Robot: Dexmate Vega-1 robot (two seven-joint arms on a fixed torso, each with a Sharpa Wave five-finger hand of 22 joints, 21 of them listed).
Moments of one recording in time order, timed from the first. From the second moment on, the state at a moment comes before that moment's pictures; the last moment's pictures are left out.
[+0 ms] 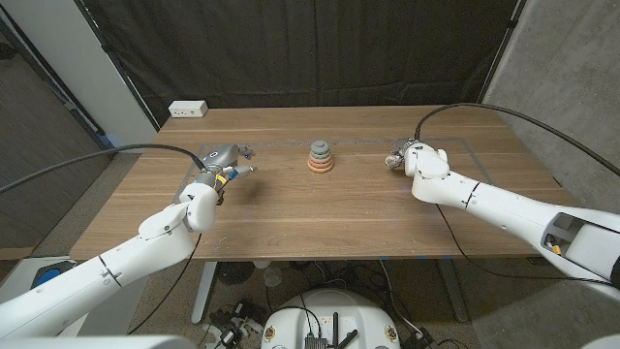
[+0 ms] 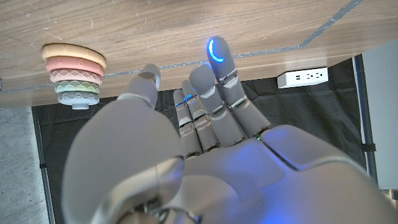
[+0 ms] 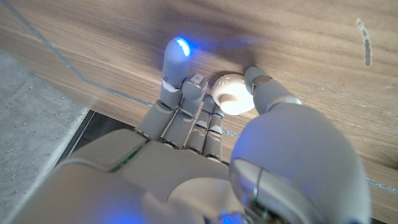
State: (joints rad) left arm 1.06 0.96 0.48 -2.05 0.35 0.58 0.33; left_hand 0.89 0.00 0.40 -0.16 0.26 0.64 -0.04 0.22 0.24 0.70 -0.17 0.22 0.50 1.13 -0.21 1.37 0.73 0.86 -0.11 1.43 0.18; right arm -0.39 -0.69 -1.06 -1.60 -0.54 -0.90 0.31; right_hand 0.82 -0.08 0.63 -0.17 0.20 0.40 -0.06 0.25 0.29 0.43 -0.12 0.22 0.57 0.90 -0.12 1.40 1.20 0.96 -0.14 1.51 0.20
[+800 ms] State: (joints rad) left arm 1.07 0.97 0.48 -2.06 0.34 0.59 0.33; left_hand 0.88 0.00 0.42 -0.16 0.26 0.65 -0.04 0.22 0.24 0.72 -0.17 0.22 0.51 1.13 -0.21 1.36 0.73 0.86 -0.11 1.43 0.18; right arm -0.40 -0.67 -1.06 -1.58 -0.49 -0.89 0.25; right_hand 0.91 -0.04 0.62 -0.17 0.21 0.55 -0.15 0.31 0.28 0.58 -0.10 0.26 0.58 1.03 -0.17 1.48 1.22 1.06 -0.18 1.52 0.20
